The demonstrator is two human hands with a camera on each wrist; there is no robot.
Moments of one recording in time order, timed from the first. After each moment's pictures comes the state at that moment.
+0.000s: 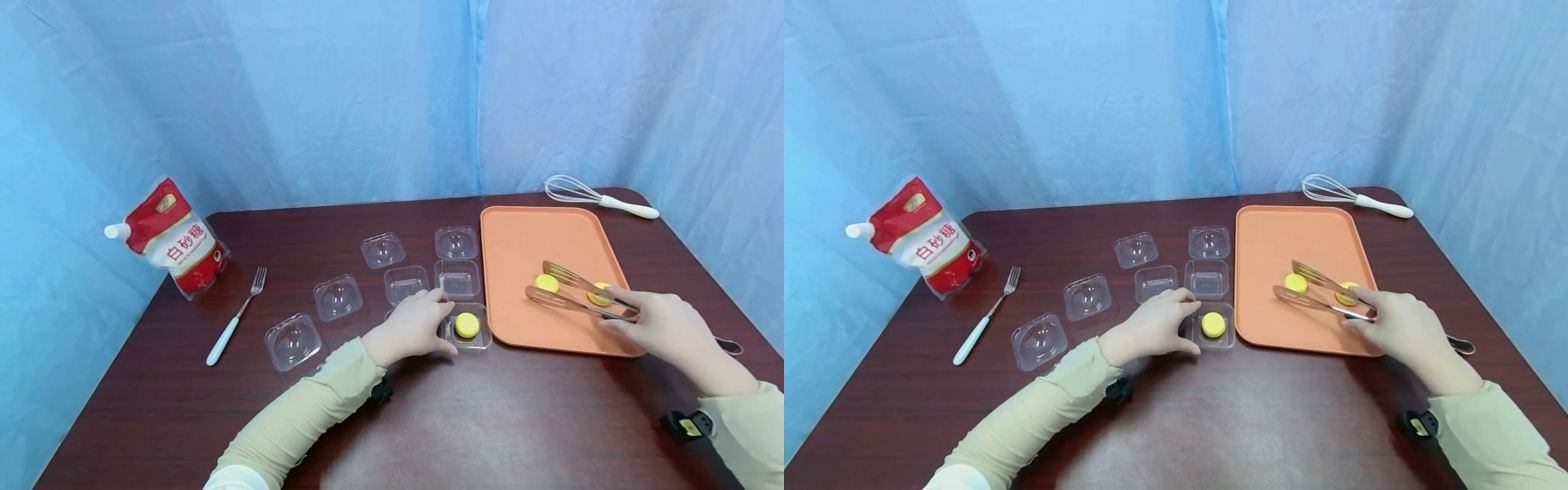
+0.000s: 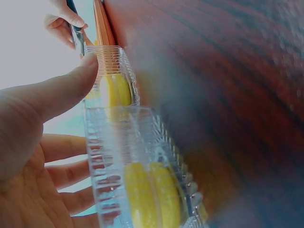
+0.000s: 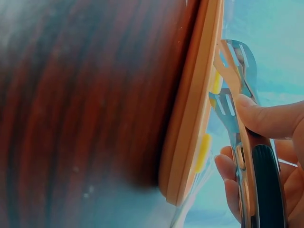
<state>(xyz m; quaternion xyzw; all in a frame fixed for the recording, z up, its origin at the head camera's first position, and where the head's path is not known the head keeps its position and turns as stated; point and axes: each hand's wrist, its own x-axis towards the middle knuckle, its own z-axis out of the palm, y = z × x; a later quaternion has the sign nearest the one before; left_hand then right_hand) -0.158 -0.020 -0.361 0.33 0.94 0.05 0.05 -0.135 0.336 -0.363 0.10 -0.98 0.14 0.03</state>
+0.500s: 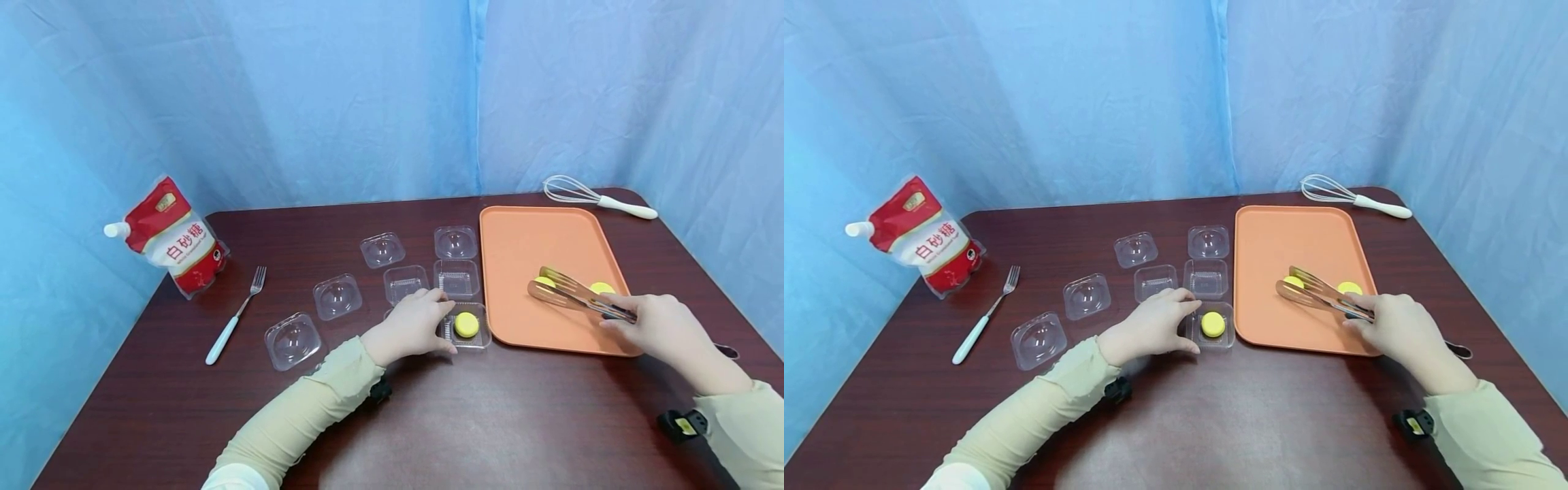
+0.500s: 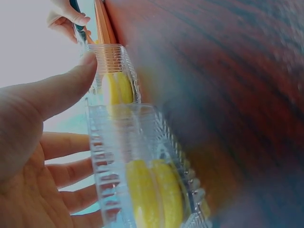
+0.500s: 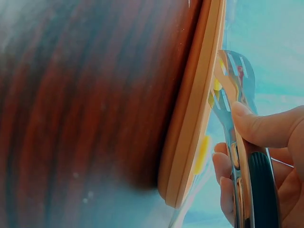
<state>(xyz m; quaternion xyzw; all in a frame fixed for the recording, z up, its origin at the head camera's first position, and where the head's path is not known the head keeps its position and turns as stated) -0.158 -0.020 -0.359 0.34 0.94 0.05 0.05 -0.134 0.337 -0.365 0.10 -0.99 0.14 0.01</state>
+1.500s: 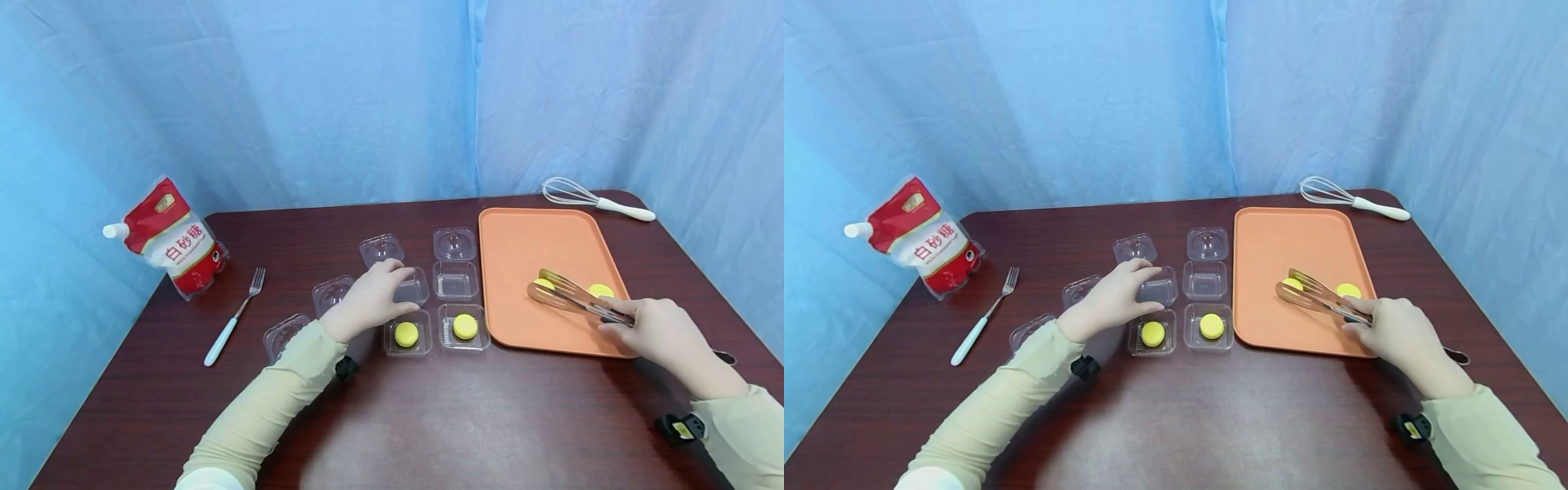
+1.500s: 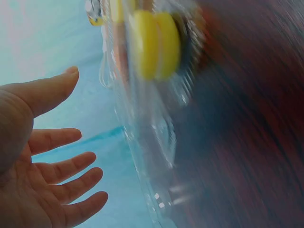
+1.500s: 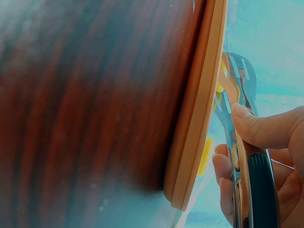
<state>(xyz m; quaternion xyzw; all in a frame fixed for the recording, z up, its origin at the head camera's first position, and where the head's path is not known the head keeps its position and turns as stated) -0.189 -0.074 -0.352 0.27 0.95 0.15 0.00 -0.131 0.333 -0.366 0.09 -0.99 0.14 0.02</state>
